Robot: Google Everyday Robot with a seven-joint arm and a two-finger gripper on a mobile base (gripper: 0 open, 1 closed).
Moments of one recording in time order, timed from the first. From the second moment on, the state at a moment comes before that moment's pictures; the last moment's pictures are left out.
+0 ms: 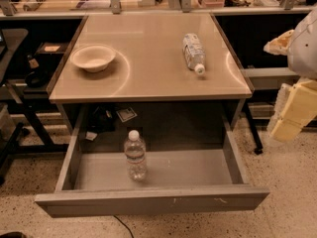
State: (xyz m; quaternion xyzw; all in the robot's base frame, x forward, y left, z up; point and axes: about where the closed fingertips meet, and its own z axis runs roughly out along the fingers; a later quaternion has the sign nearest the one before) arm 0.417 -0.193 0.977 -0.61 0.77 -0.02 0.19
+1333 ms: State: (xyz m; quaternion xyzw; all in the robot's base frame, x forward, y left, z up) arm 0.416 -0.130 0.937 -0.61 0.75 0.07 0.24
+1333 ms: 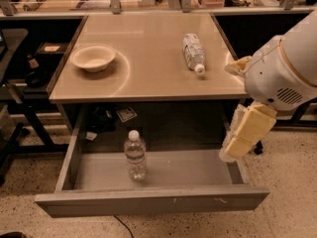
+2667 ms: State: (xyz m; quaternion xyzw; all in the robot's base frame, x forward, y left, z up) arm 0.448 -0.050 0.859 -0.58 0.74 0.16 0.29
